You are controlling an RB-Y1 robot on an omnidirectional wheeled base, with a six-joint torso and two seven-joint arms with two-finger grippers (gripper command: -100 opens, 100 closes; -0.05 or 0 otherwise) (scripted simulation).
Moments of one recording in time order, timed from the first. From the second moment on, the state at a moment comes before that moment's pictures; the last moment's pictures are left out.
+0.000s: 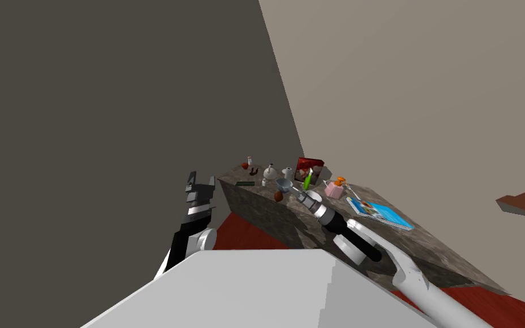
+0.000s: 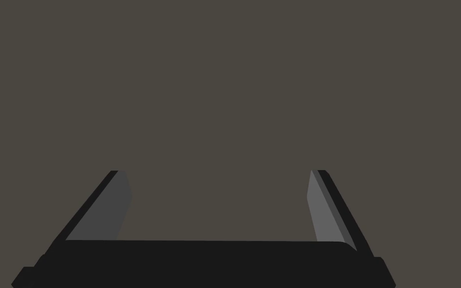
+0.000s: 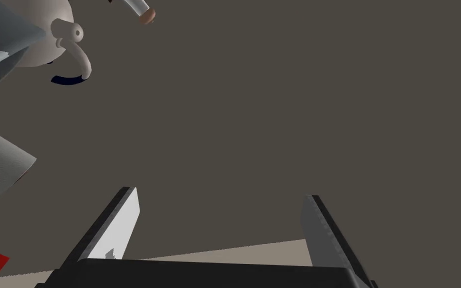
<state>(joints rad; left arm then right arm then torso) 0.46 -0.05 0.02 -2.24 0.12 -0.44 0.12 0.39 -0.88 0.18 -2.12 0.06 -0.38 0.11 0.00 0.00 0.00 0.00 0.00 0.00</state>
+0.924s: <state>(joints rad) 0.46 -0.05 0.02 -2.24 0.12 -0.44 0.12 0.36 -1.18 0.28 -2.06 0.06 -0.33 0.11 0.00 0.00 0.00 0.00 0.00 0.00</state>
